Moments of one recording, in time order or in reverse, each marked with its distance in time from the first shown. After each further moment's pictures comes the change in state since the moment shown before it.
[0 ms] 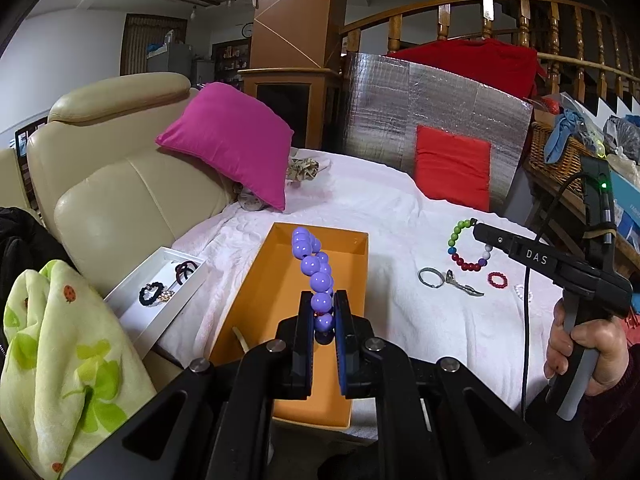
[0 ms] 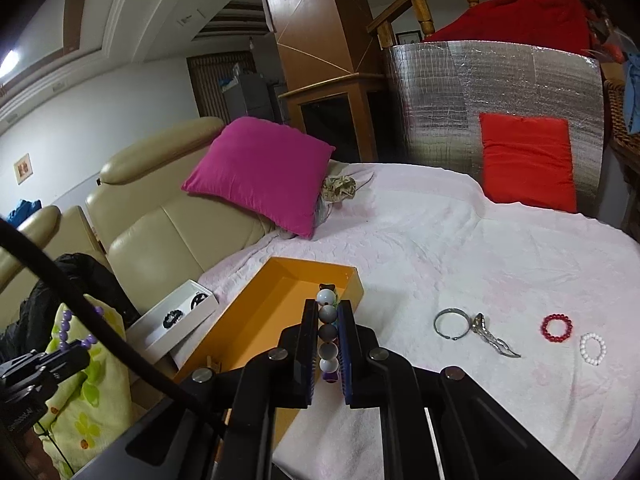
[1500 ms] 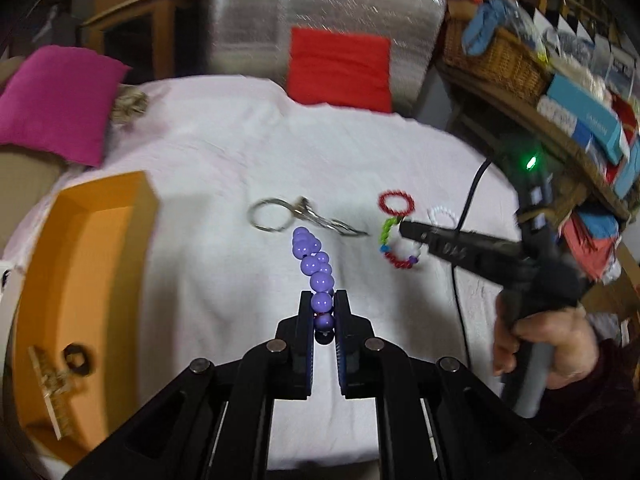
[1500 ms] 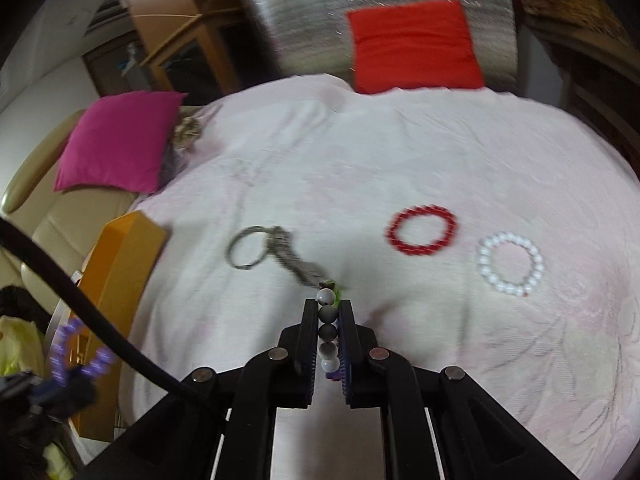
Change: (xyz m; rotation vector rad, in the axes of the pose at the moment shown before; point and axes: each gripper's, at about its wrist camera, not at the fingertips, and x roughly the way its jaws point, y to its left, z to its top) left arm 0.148 -0.206 -0.022 0.165 0.283 -0.302; right arm 0.055 -0.243 -0.072 0.228 0.230 -0.199
